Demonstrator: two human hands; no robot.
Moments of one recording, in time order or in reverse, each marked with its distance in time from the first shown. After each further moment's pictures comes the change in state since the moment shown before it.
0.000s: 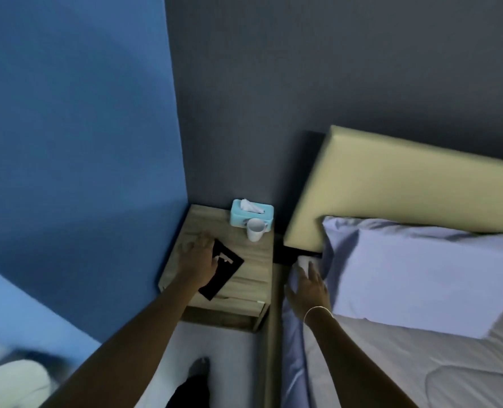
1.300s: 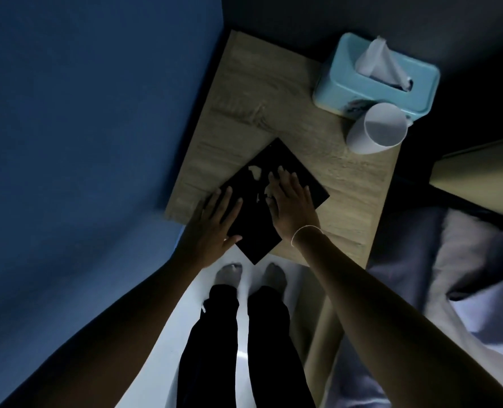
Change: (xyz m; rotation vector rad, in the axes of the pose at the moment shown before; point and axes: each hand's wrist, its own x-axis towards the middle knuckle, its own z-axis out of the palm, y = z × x) left_hand 0.185 -0.179 0.355 0.032 -0.148 0.260; right_hand 0.318 -0.101 0.355 -0.082 -0.376 -0.412
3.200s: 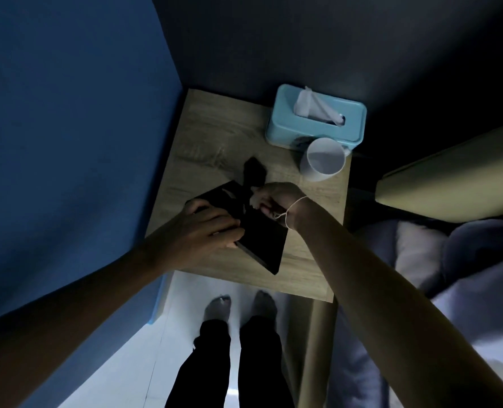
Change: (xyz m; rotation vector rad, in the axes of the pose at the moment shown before) left_hand 0.072 0.023 -0.127 0.152 0.245 0.506; right_hand 0.036 0.015 -0.116 1.453 -0.143 0.637
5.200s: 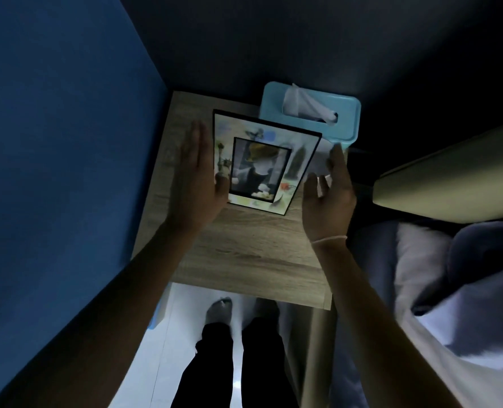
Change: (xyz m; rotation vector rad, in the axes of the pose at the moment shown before) left_hand 0.083 -0.024 -0.013 -0.392 0.192 -0.737; right_hand -0.021 0.009 -0.052 -0.367 0.718 -0.996
